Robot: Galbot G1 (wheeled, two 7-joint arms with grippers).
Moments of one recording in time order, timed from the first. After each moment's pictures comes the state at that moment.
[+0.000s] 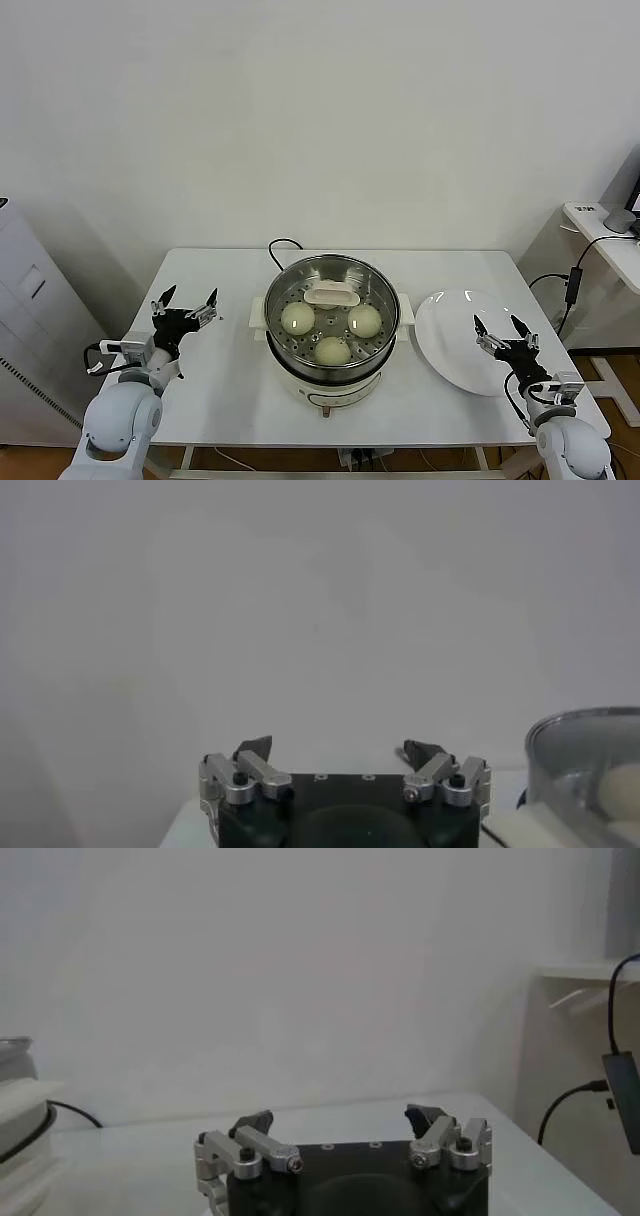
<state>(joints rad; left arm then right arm) 1.19 -1.29 -0.56 -1.89 -0.24 0.35 0.03 -1.25 1.20 0.80 1.54 0.45 -0.01 -0.27</state>
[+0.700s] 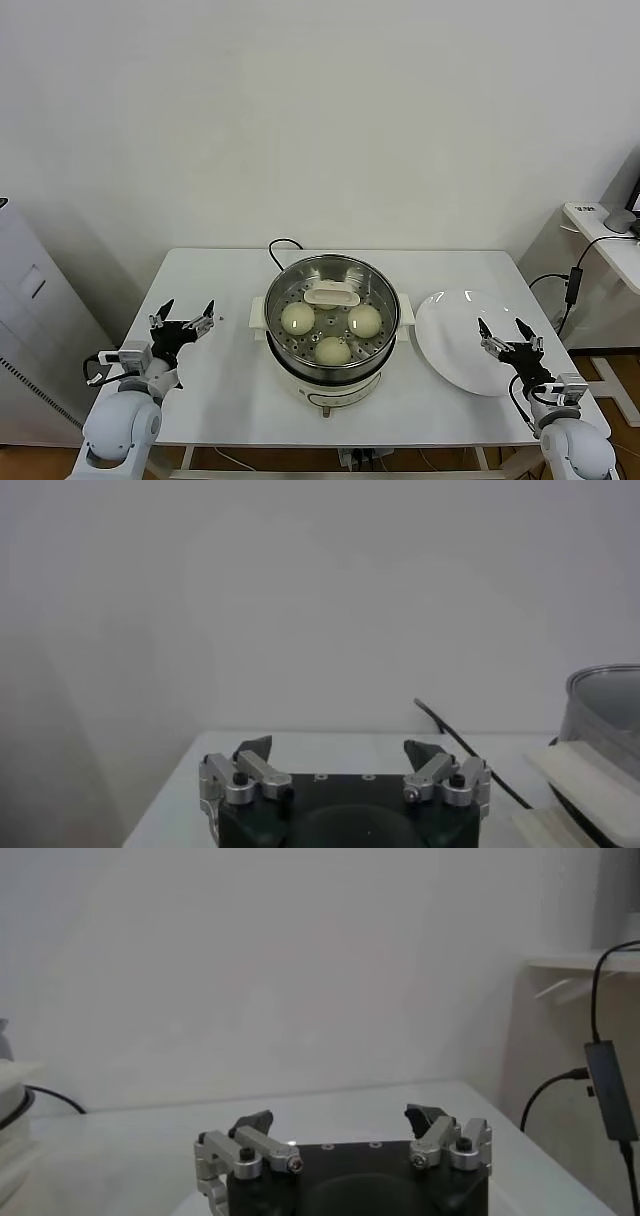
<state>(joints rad) 1.21 -1.30 -0.58 -1.87 -0.29 0.36 0.01 -1.26 1.19 0.81 1.53 0.45 -0.02 -0.27</state>
